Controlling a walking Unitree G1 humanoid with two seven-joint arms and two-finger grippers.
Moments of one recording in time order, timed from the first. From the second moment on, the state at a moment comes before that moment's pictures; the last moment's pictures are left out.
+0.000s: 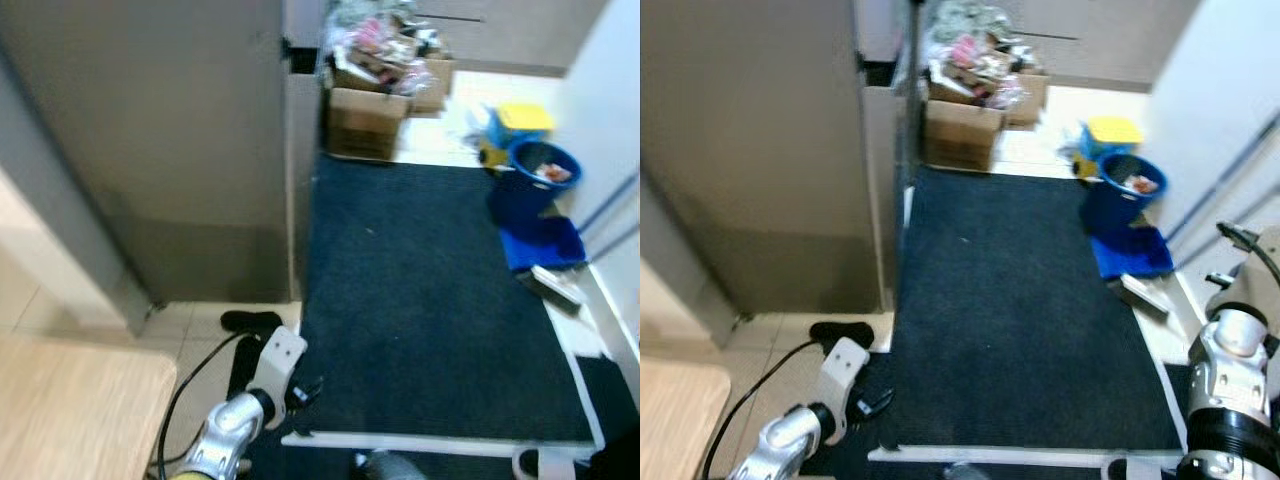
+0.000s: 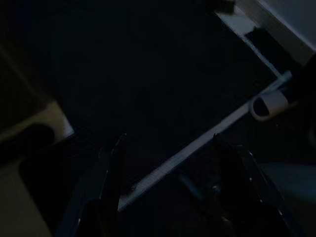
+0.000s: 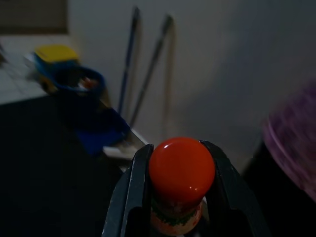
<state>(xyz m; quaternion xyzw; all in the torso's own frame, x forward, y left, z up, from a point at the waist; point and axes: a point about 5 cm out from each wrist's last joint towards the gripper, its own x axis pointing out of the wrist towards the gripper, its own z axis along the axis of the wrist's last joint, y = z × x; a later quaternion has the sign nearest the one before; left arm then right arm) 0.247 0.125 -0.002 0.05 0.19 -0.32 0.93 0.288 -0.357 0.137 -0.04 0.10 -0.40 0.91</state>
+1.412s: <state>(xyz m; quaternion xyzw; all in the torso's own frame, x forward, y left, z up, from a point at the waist) 0.316 0.097 0.157 -0.06 -0.08 -0.05 0.99 0.314 -0.163 0.149 0.11 -0.01 0.14 0.98</state>
